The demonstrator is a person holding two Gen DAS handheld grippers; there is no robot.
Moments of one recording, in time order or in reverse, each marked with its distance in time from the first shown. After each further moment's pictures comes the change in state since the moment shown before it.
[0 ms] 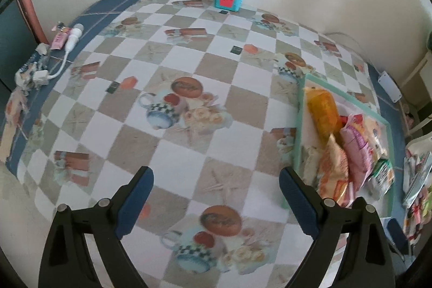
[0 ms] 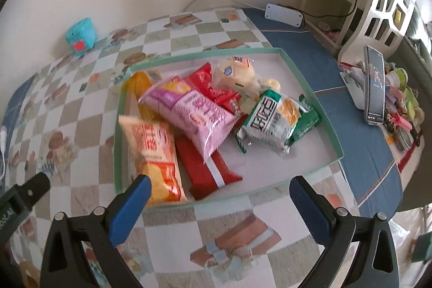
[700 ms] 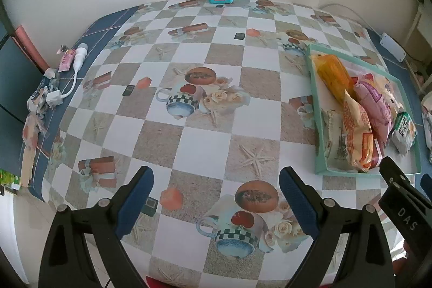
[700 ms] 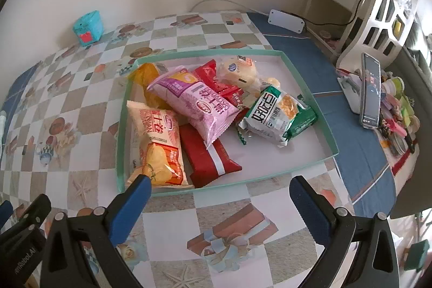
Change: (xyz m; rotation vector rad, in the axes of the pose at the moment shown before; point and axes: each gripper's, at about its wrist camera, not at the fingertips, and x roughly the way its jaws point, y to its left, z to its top) left arm -0.003 0.005 -0.026 0.178 -0.004 0.092; right arm -0.008 0.008 -0.011 -0.043 -0.017 -0.017
